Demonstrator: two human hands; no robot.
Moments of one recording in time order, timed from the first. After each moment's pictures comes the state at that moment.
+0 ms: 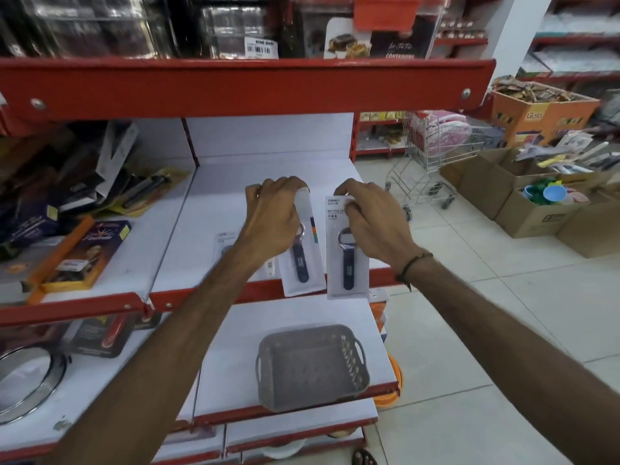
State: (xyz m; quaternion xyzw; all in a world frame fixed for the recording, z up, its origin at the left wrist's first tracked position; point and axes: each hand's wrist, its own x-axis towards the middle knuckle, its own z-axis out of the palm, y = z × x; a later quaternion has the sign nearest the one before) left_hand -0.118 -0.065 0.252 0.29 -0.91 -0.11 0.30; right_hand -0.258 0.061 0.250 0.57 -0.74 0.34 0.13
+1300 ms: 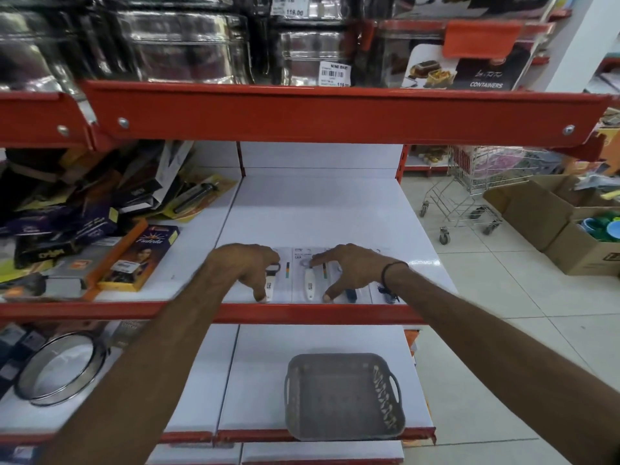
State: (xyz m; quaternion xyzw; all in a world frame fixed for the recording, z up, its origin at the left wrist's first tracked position) left_hand -0.047 -0.172 0.223 0.34 -0.90 -0.08 -0.27; right_hand -0.250 -0.058 0.190 0.66 -0.72 0.04 -0.23
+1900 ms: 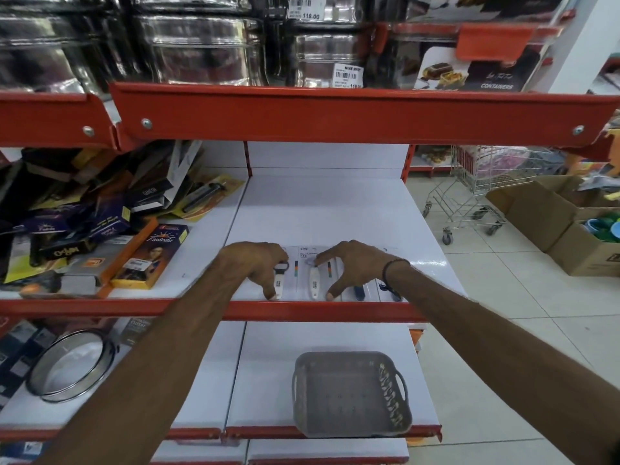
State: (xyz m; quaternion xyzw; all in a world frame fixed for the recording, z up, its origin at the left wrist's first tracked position) left_hand -0.044 -0.172 0.224 0.33 -0.91 -0.08 -0.24; right_hand -0.243 -0.067 0.186 0.65 -0.73 0.05 -0.21
